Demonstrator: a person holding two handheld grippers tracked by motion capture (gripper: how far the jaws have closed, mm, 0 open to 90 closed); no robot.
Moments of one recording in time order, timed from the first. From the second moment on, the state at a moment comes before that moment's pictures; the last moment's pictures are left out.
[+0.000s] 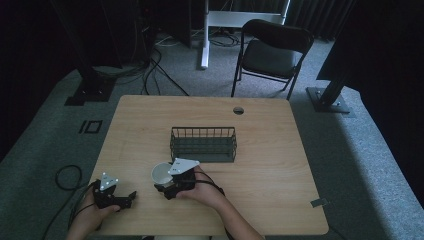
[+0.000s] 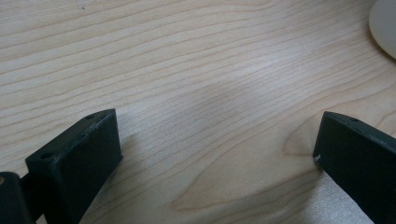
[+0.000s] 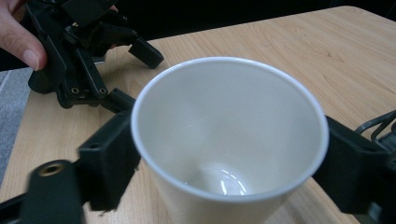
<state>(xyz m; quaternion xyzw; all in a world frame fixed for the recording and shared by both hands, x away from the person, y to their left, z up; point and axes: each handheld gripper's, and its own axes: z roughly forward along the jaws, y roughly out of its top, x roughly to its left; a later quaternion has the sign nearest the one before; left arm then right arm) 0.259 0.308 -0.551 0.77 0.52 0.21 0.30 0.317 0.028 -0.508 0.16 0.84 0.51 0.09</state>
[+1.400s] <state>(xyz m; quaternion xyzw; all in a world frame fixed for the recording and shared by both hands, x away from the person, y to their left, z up) 0.259 0.308 -0.551 0.77 0.52 0.21 0.30 0.345 0.003 -0.400 0.18 0.80 0.56 0.16</state>
